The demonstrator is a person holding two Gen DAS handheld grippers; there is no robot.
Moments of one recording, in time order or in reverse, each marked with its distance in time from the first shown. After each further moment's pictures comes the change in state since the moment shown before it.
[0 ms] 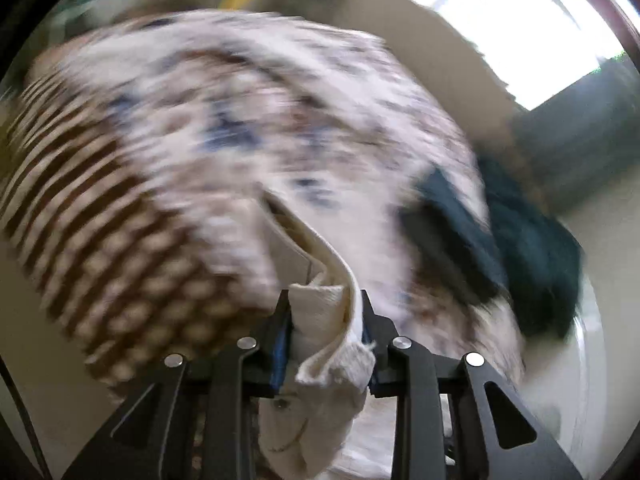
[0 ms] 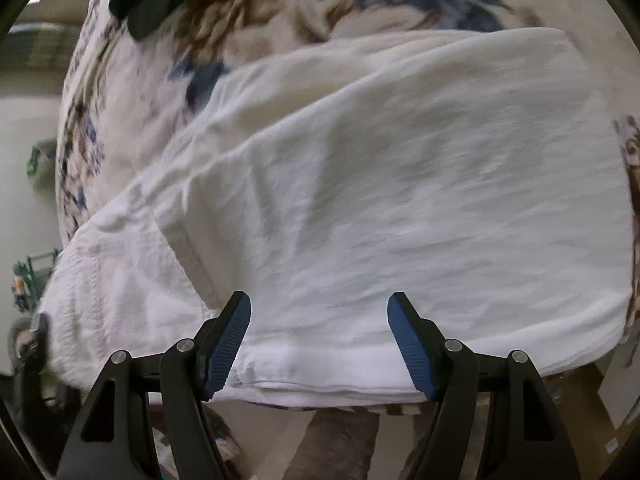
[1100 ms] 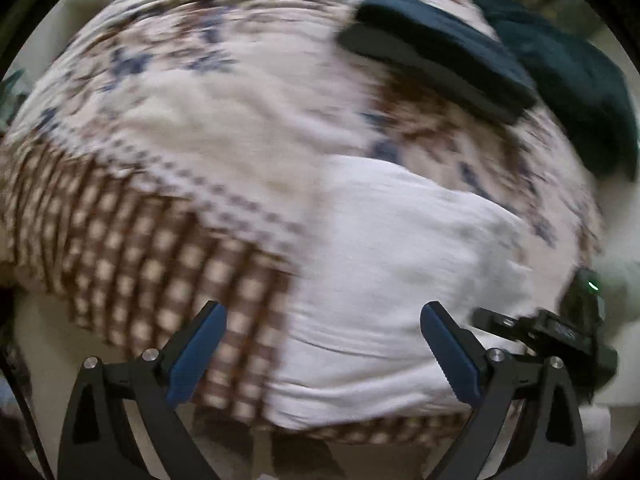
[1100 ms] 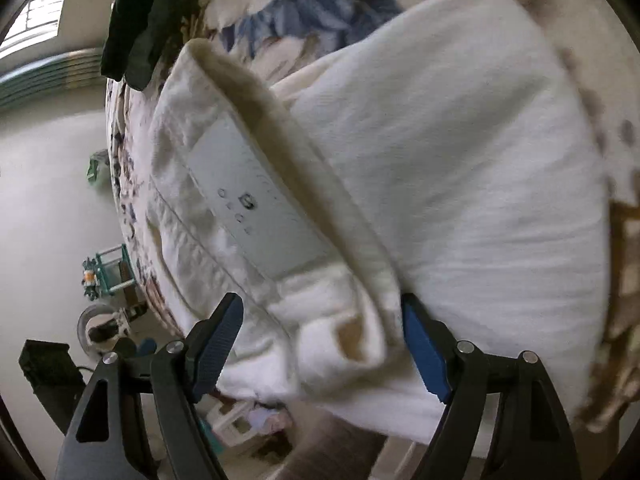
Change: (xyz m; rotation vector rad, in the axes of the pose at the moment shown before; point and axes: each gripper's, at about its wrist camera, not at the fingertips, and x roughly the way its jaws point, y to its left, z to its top) left arm 0.091 -0.095 -0.094 0.308 0.389 0.343; right arm -0.009 -0.103 0.051 0.002 0.080 0.280
